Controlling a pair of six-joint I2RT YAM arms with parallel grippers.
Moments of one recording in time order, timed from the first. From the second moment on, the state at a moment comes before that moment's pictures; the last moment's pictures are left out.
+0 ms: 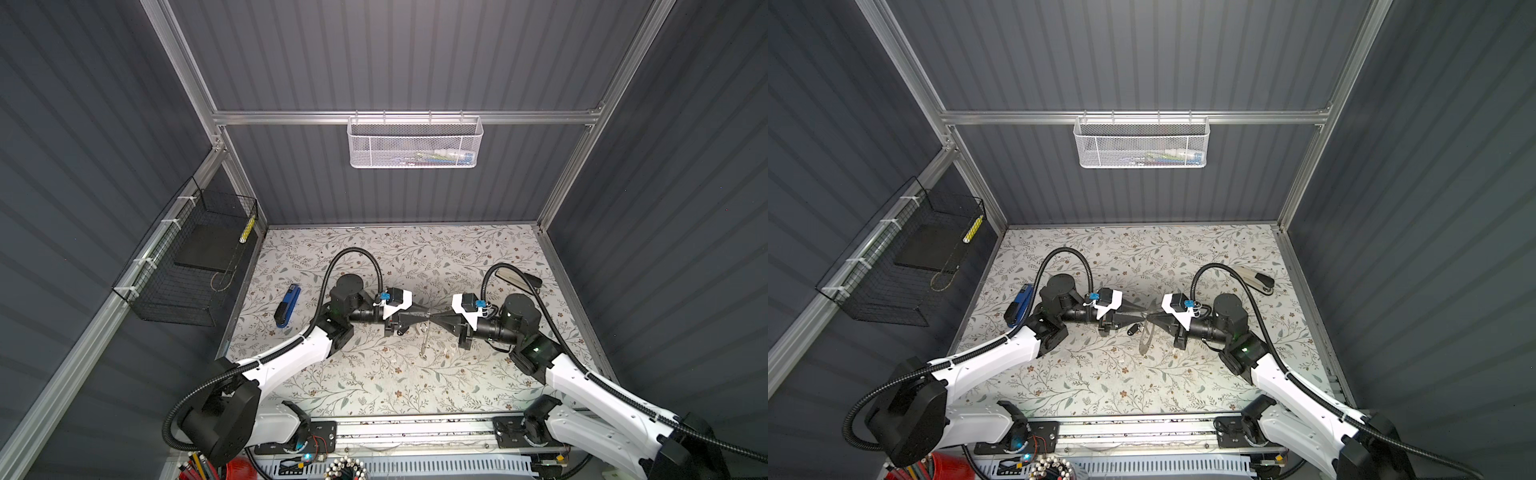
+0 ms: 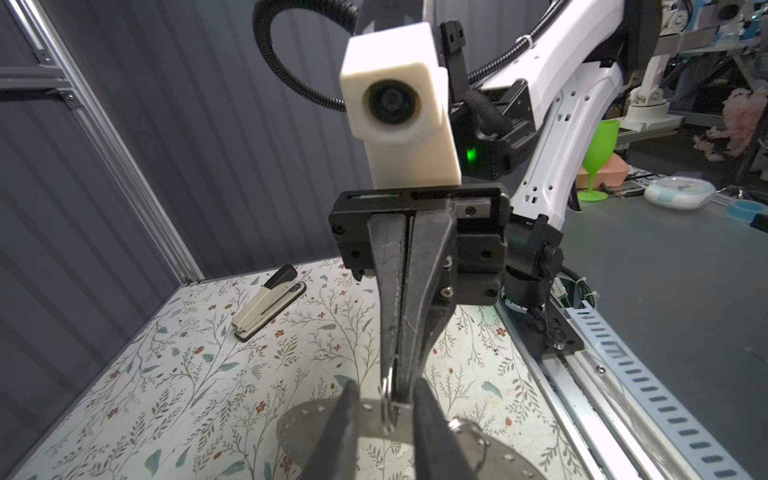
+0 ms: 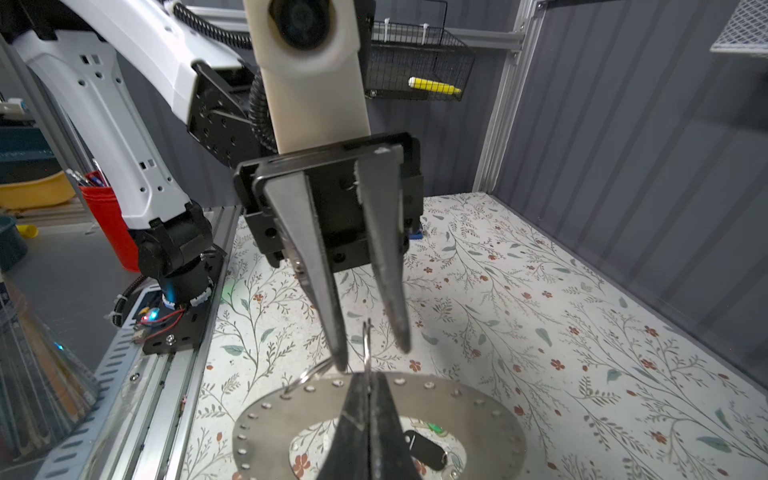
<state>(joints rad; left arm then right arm) -0.67 1.30 0.73 0.45 0.97 0.31 0.57 0.93 0.51 0.27 -0.73 -0.17</state>
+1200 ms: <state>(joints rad) -0.83 1.21 0.87 -0.11 0.49 0.84 0.63 0.94 0.64 -0.12 -0.56 -0.45</state>
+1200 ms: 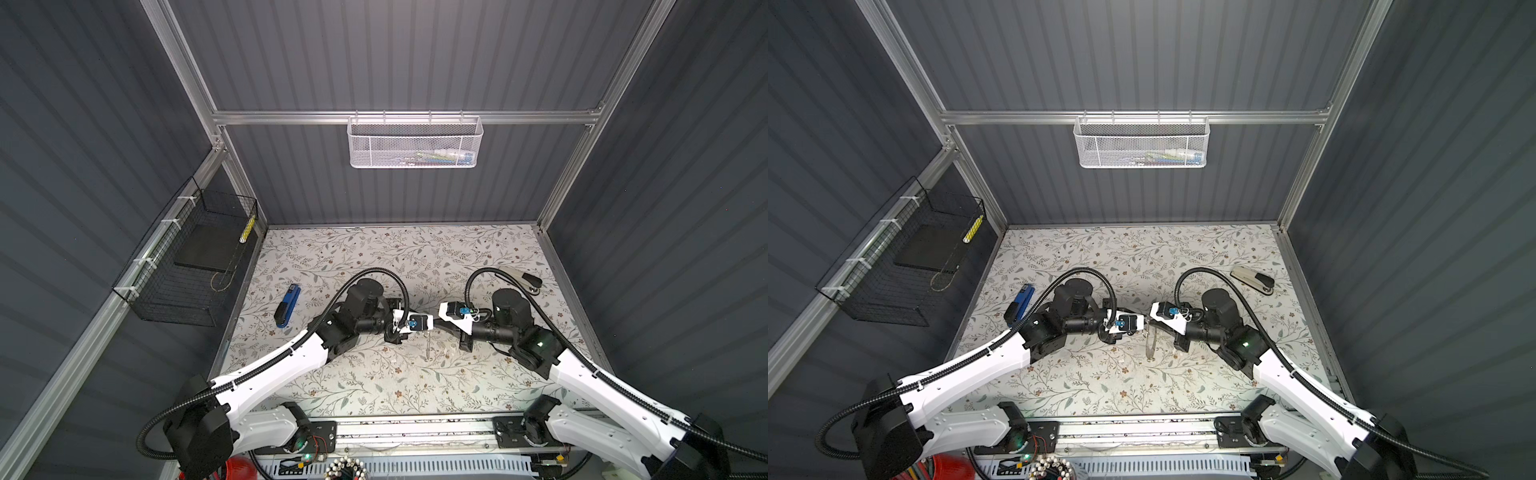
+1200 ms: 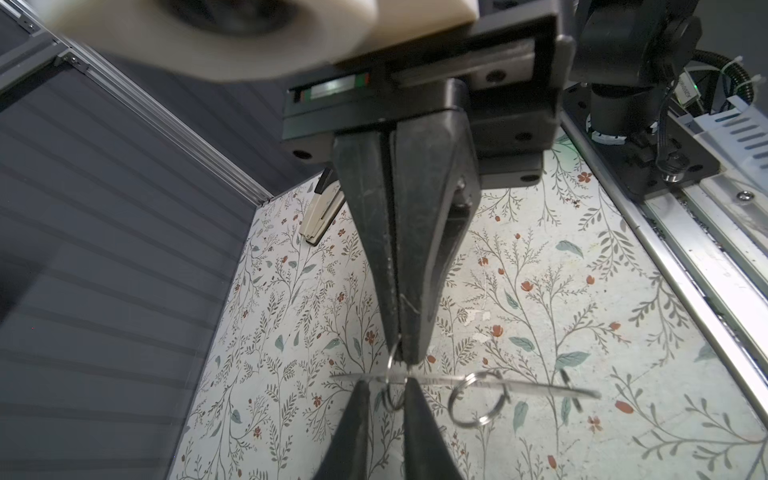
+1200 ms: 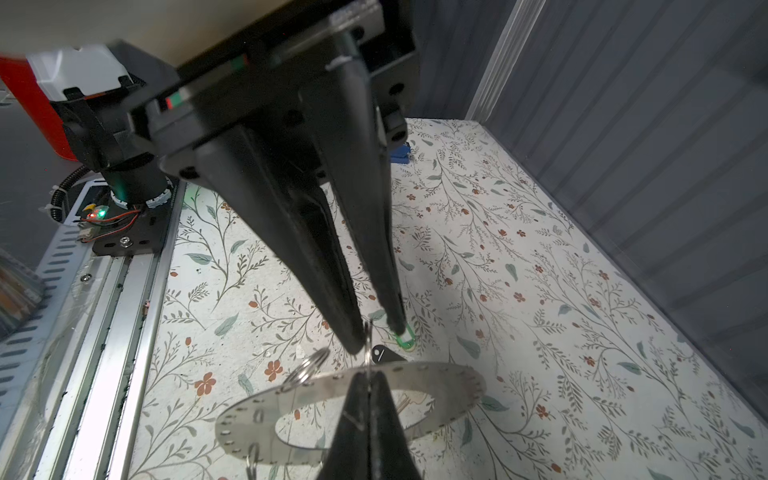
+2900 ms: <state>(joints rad) -0.82 1.11 0.64 0.32 0.43 0.98 0.62 0.91 0.53 -0.06 -0.40 -0.46</state>
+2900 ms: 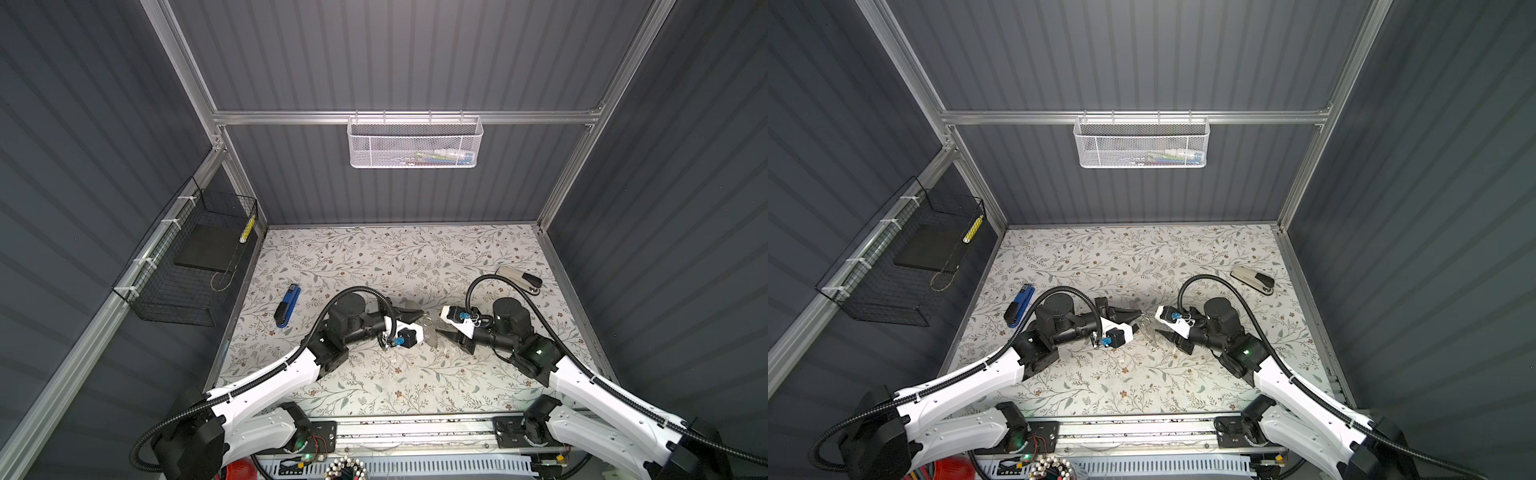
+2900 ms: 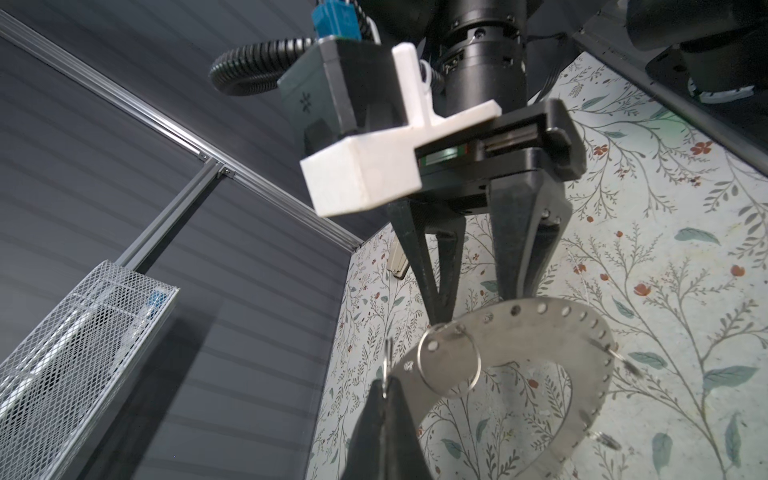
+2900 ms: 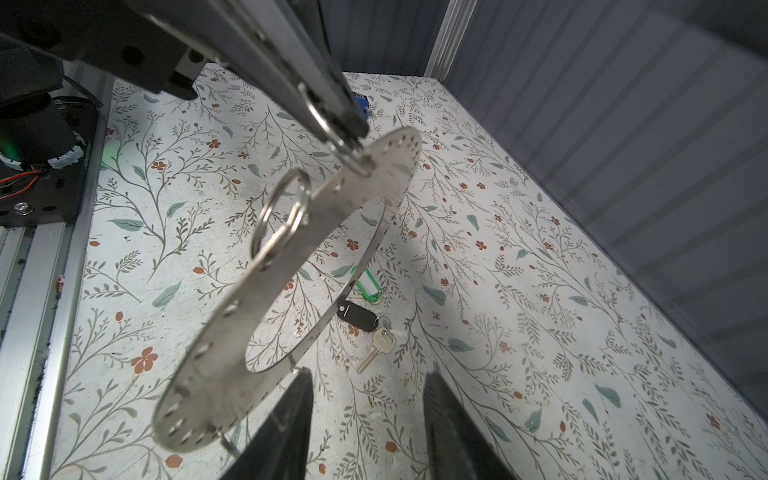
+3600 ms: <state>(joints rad) -0.51 1.18 0.52 0.50 0.34 0.68 0.62 1.23 0.67 -0.07 -0.26 -0.25</state>
